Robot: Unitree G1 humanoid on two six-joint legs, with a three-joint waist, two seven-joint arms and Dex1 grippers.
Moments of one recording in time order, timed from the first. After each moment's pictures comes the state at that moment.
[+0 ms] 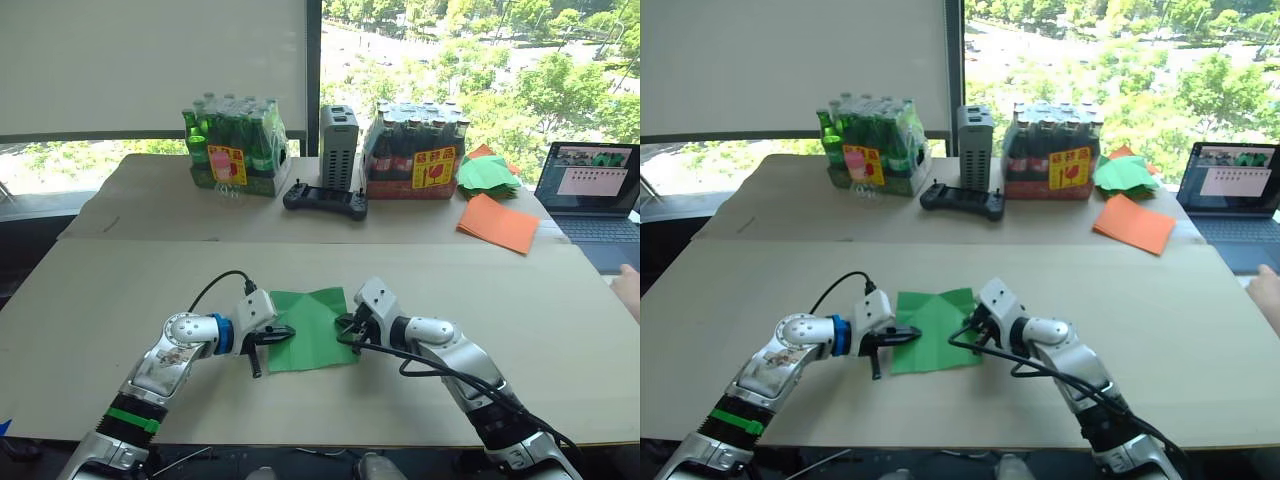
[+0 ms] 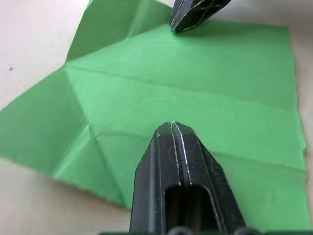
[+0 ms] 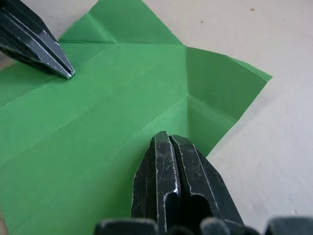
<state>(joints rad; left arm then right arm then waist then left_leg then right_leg) -0.34 0.63 -0.20 0.06 -0.13 0.24 -0.99 -0.40 -0.38 0.30 -0.07 0.14 0.56 0.65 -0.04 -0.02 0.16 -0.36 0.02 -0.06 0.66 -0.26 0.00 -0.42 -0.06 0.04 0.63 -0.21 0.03</state>
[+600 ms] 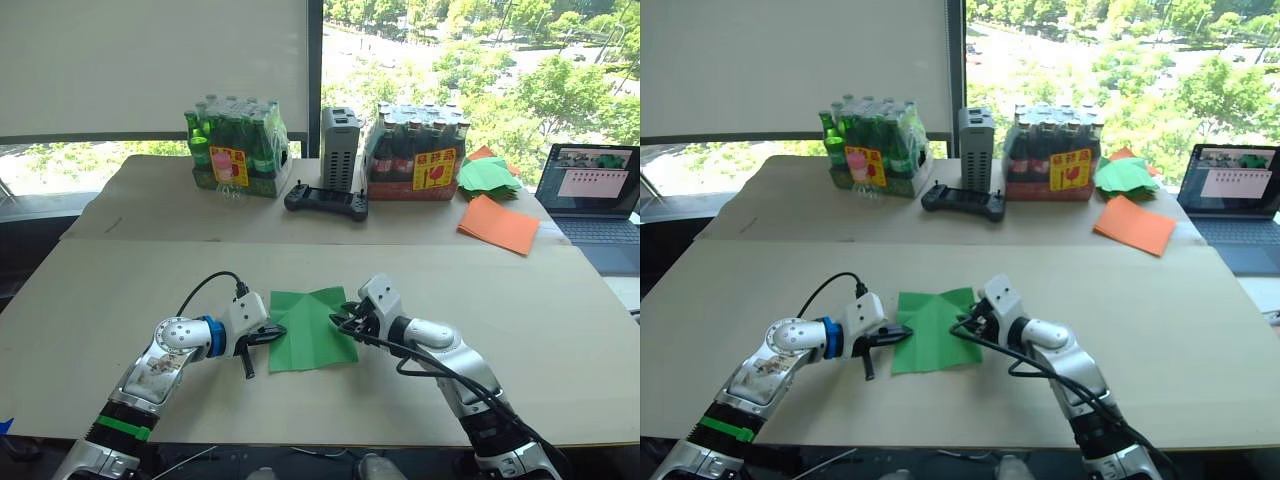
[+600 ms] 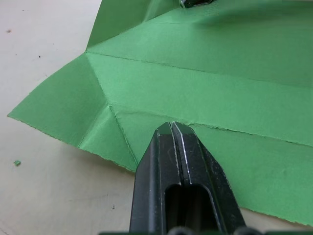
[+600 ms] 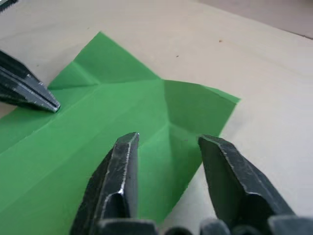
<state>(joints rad) -0.32 0.62 -0.20 0.04 -0.12 0.24 -0.95 -0.40 -0.27 0.18 -0.07 0.17 0.56 0.56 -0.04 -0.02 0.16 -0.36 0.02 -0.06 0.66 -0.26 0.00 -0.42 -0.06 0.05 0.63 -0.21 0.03</state>
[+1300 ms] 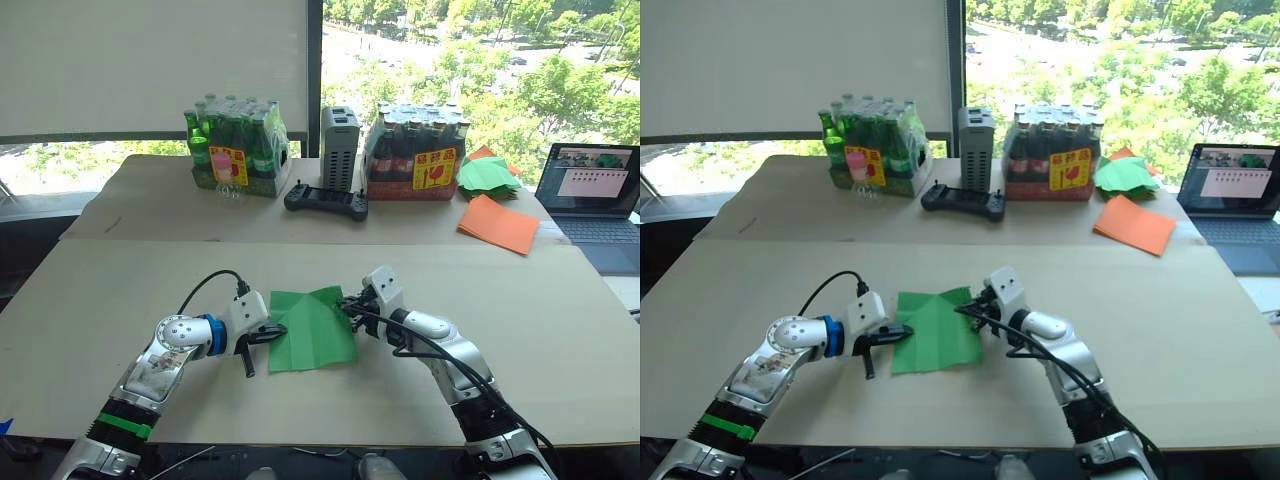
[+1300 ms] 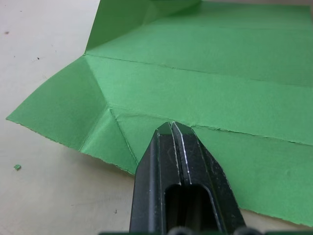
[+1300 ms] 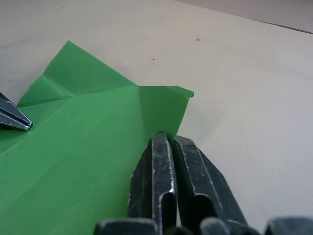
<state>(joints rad) -0.33 0.62 -0.20 0.04 -0.11 0.24 -0.96 -0.44 -0.25 0.18 0.05 0.17 0.52 0.56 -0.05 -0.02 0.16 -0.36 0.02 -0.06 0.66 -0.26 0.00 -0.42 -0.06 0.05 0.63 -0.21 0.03</state>
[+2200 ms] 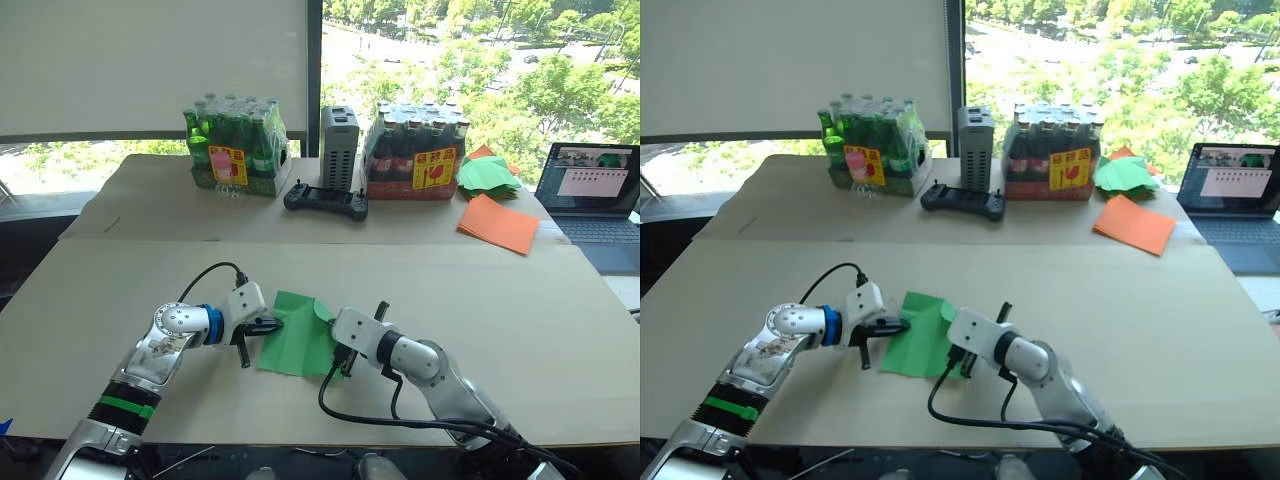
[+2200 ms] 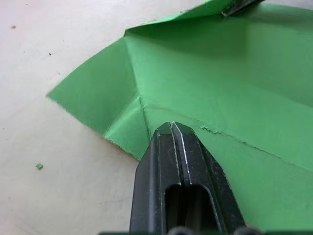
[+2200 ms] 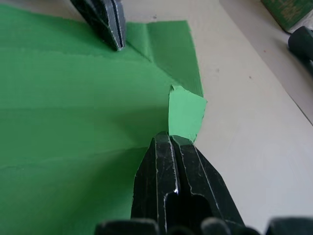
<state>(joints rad) -0.44 0.63 -0.21 0.17 -0.10 0.22 -1.04 -0.30 -0.40 0.49 -0.26 -0.28 0.38 0.51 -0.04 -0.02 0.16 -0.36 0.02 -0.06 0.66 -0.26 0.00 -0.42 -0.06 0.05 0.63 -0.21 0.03</state>
